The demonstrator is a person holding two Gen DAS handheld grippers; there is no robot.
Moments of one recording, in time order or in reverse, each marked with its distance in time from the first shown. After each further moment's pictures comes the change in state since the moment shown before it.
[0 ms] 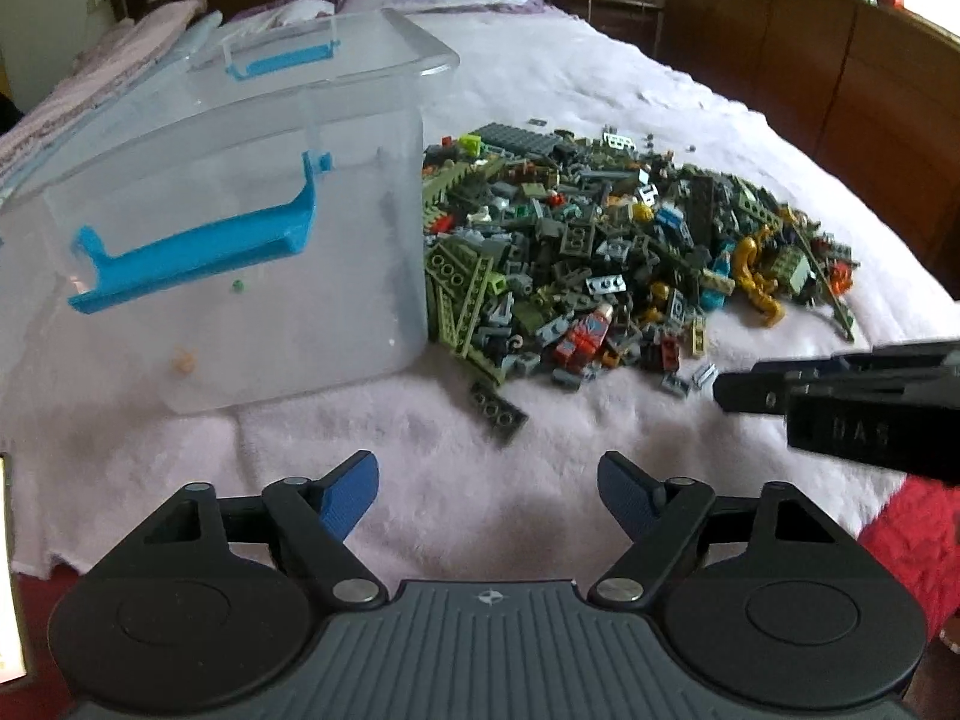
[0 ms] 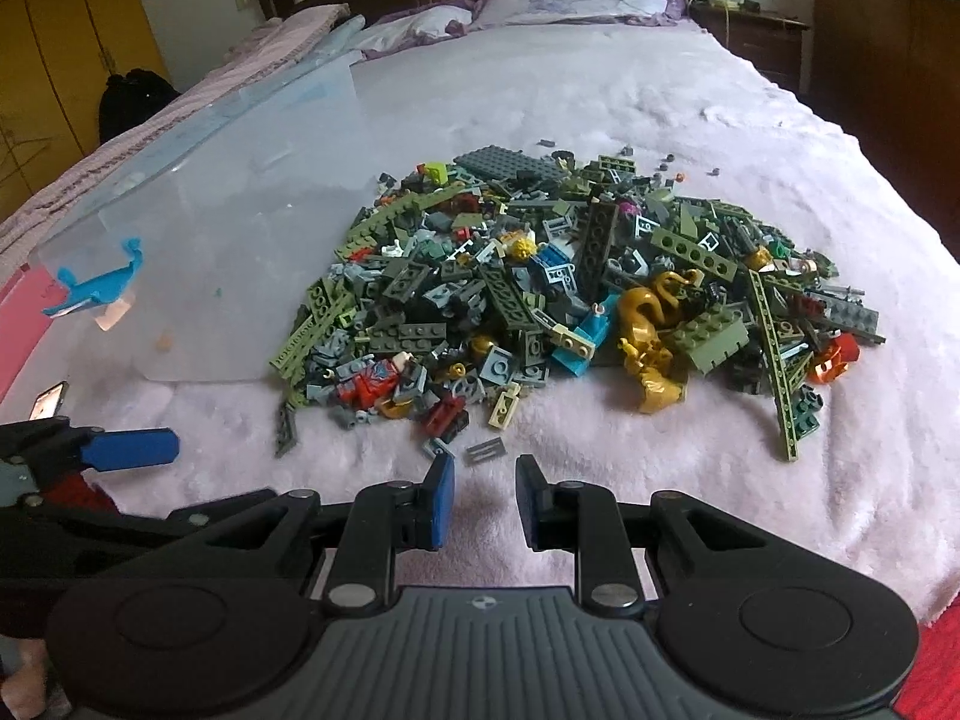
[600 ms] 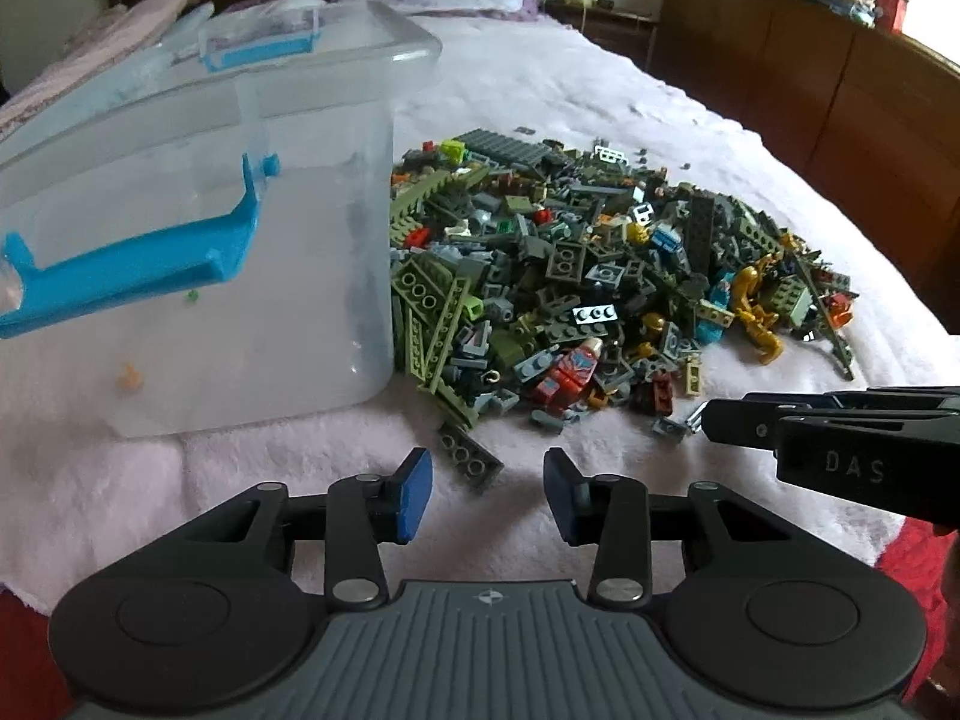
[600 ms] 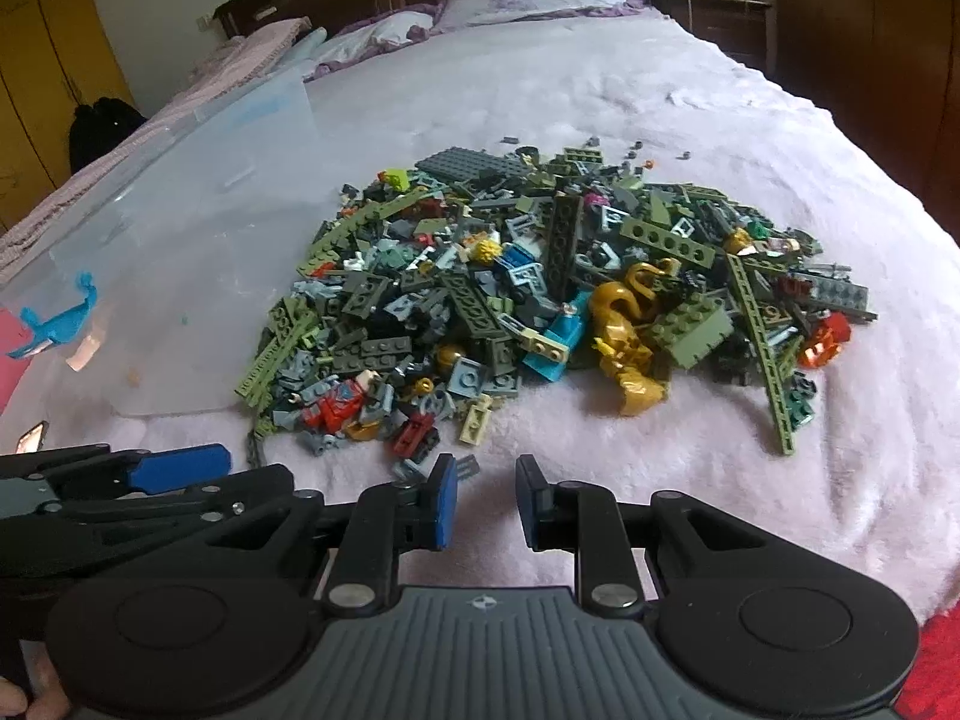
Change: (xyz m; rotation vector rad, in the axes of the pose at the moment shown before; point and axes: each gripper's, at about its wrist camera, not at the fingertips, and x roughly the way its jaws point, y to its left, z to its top) left arm 0.023 -0.002 0.010 -0.029 -0.009 -0.047; right arm 0.014 -0.005 0.005 0.074 -0.017 -0.019
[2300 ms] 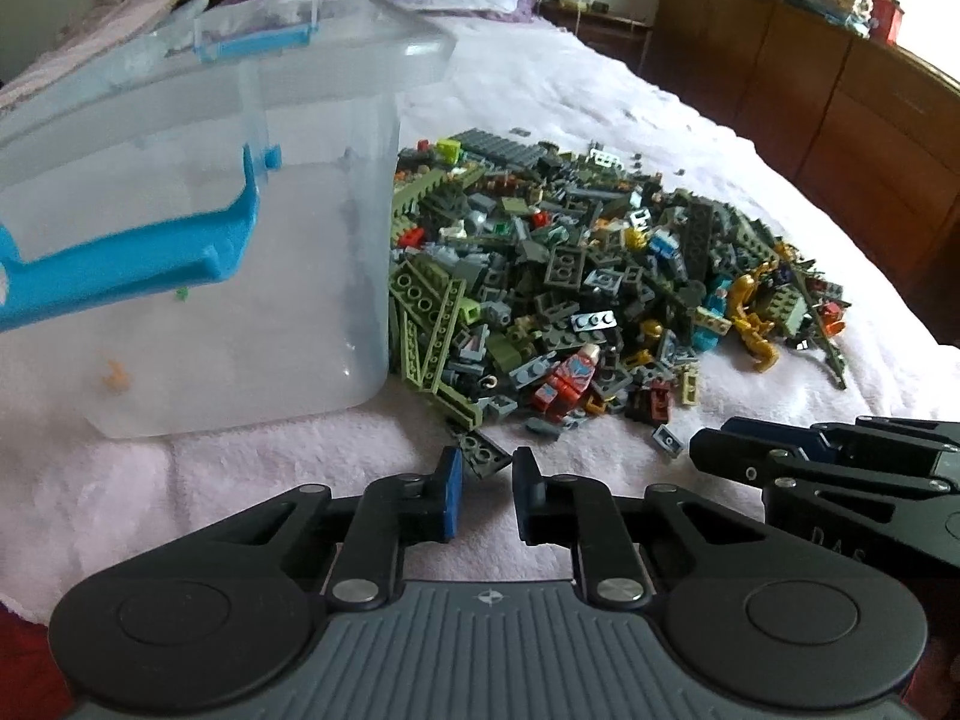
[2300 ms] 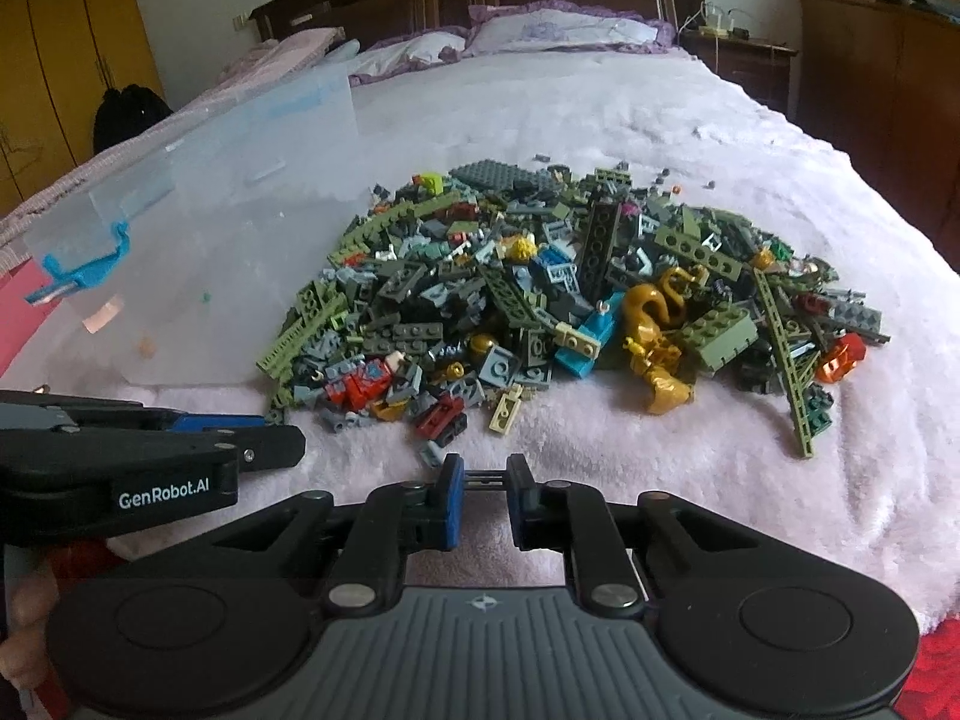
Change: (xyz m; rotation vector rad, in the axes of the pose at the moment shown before) left arm 0.000 0.002 0.002 -0.008 -0.020 -0.039; right arm -0.004 0.013 -0.019 -0.089 -0.069 -0.006
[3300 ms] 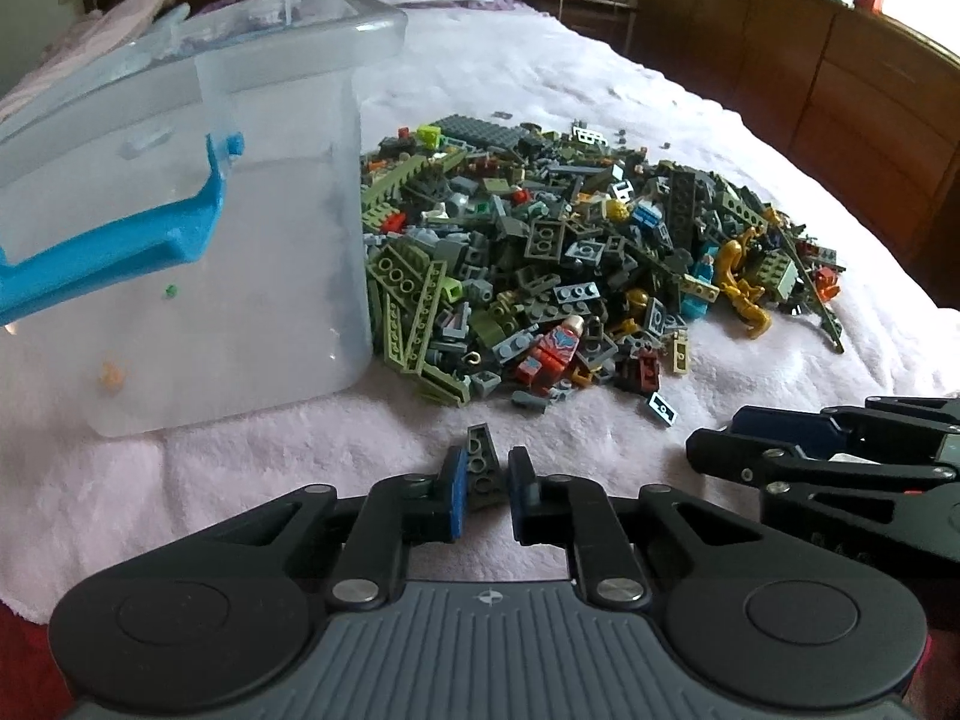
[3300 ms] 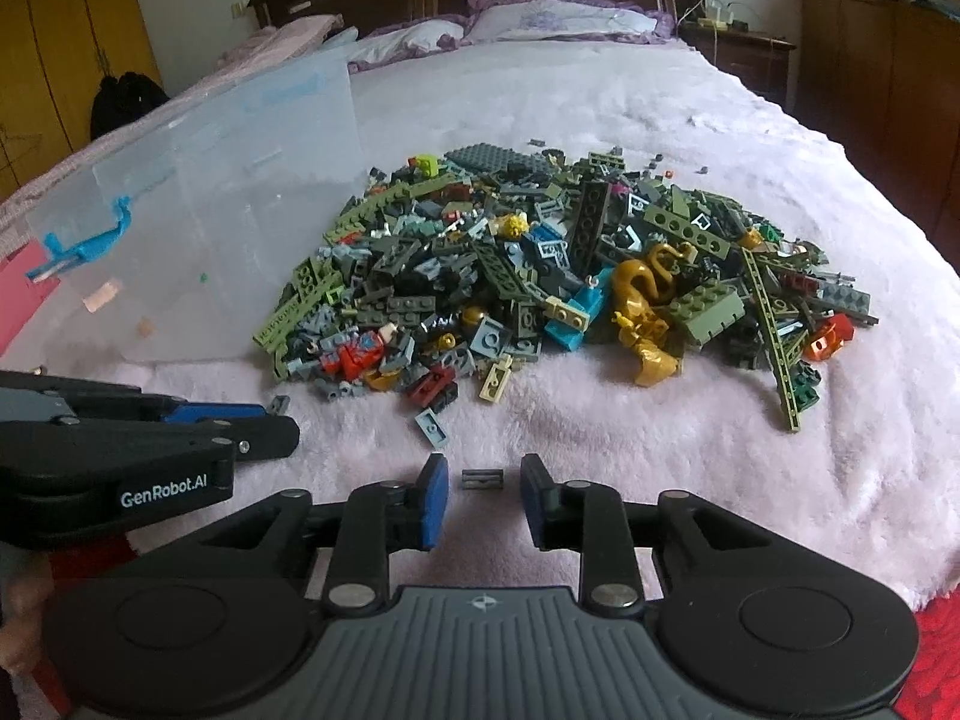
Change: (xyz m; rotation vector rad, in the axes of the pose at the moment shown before) left arm 0.005 -0.007 -0.006 0.052 0.039 0.015; right arm 0.000 -0.001 -0.010 -0.019 0.041 -0.017
